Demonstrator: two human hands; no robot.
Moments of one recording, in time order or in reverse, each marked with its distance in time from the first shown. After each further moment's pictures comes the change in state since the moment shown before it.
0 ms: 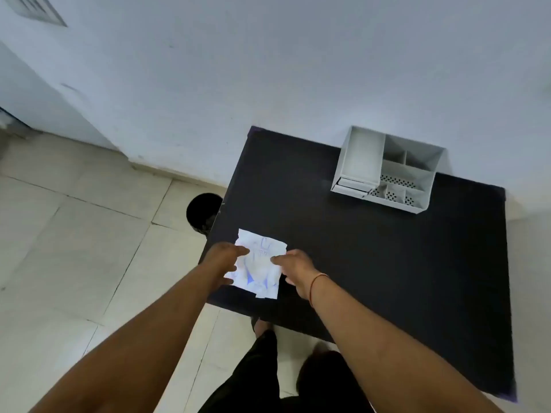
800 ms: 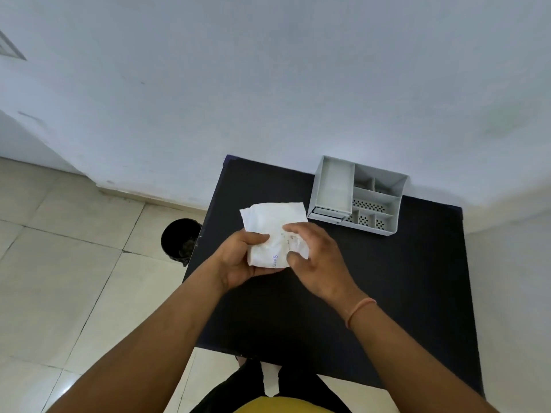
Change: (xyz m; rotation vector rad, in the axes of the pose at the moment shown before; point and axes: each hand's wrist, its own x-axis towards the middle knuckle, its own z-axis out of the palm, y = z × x) left_hand -0.057 0.124 0.038 -0.523 -0.556 0.122; right_hand -0.095 -0.087 -0.088 -0.590 0.301 -0.849
